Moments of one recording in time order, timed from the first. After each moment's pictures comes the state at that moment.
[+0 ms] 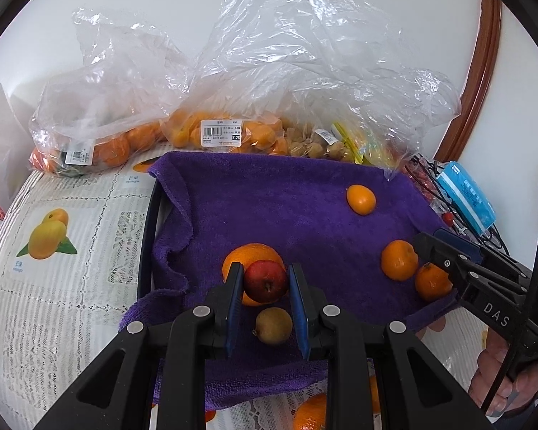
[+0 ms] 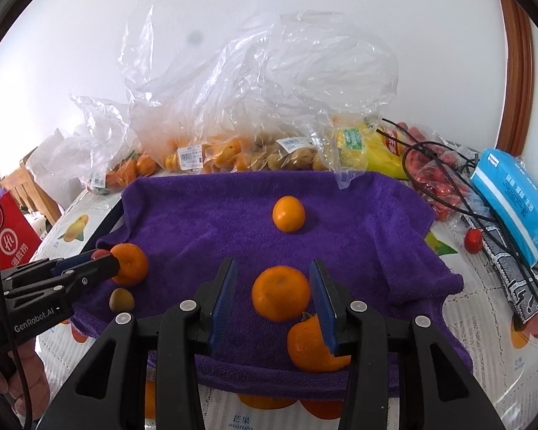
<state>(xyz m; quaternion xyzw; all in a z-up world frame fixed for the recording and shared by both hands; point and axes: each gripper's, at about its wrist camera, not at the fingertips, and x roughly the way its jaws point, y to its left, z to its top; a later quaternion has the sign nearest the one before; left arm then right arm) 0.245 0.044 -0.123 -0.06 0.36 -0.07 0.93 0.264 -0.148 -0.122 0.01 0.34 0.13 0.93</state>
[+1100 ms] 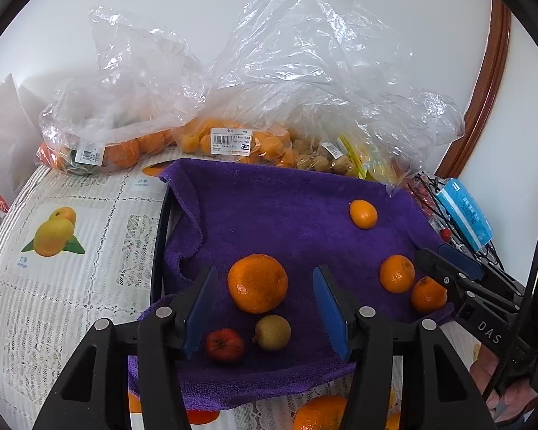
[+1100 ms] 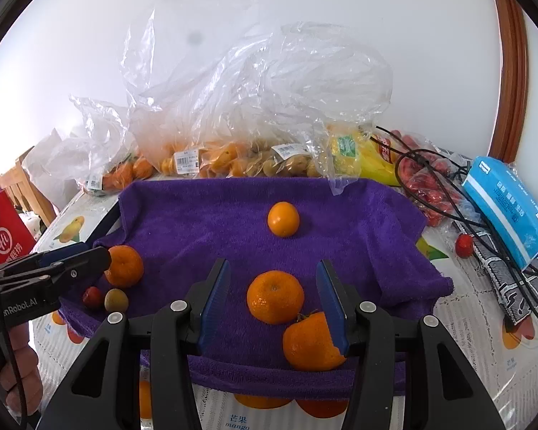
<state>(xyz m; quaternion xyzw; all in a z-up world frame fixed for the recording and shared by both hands) 0.244 0.055 -0.115 -0.09 0.36 -0.06 0.93 0.260 -0.149 -0.117 0.00 0.33 0.12 0.94</state>
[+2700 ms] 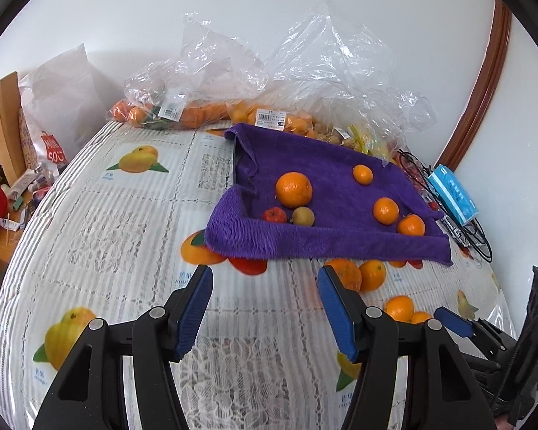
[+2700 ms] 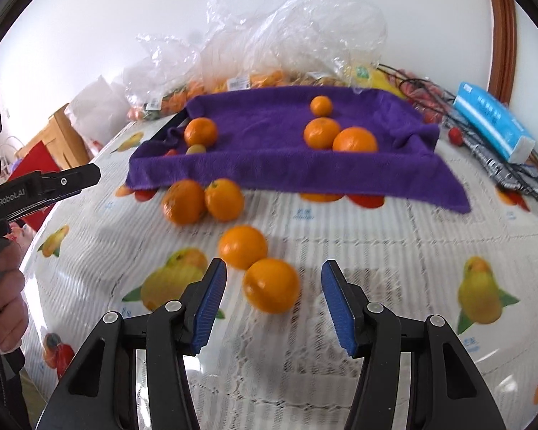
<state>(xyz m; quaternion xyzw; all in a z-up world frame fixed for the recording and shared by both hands) 0.116 0.094 -0.108 -0.11 0.37 -0.03 0.92 0.113 -0.143 -0.152 0.01 0.40 0.16 0.90</state>
